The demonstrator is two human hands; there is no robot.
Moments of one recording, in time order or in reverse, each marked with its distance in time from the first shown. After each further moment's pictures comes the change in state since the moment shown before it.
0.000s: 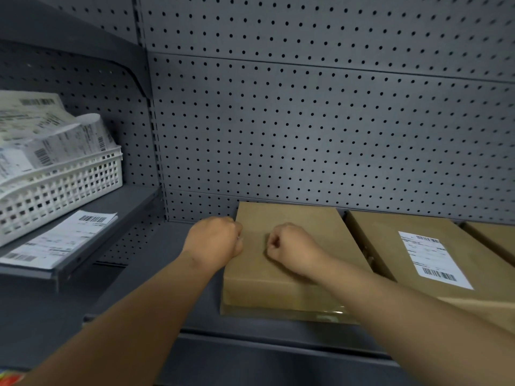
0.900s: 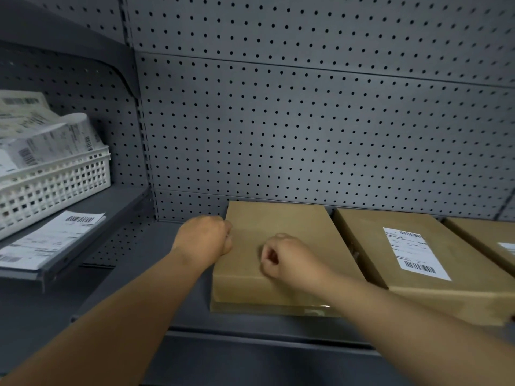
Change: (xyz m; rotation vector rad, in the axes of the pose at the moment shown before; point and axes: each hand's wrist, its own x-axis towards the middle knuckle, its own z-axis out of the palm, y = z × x) left_hand 0.002 0.000 -0.001 0.005 -0.043 -0.018; right_hand -0.035 0.004 -0.004 0.026 -0.026 -0.098
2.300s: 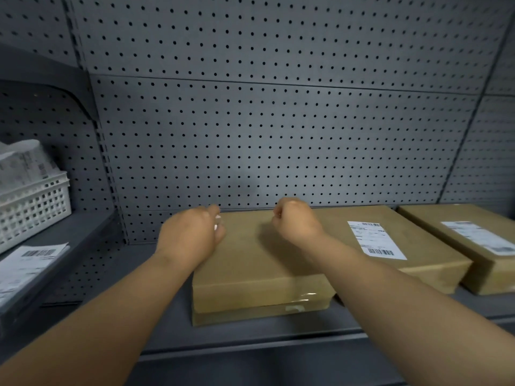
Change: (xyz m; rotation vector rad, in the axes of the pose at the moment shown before) left_hand 0.005 0.019 -0.039 -0.137 0.267 0.047; right_hand 0.029 0.046 -0.043 -0.105 0.292 0.419
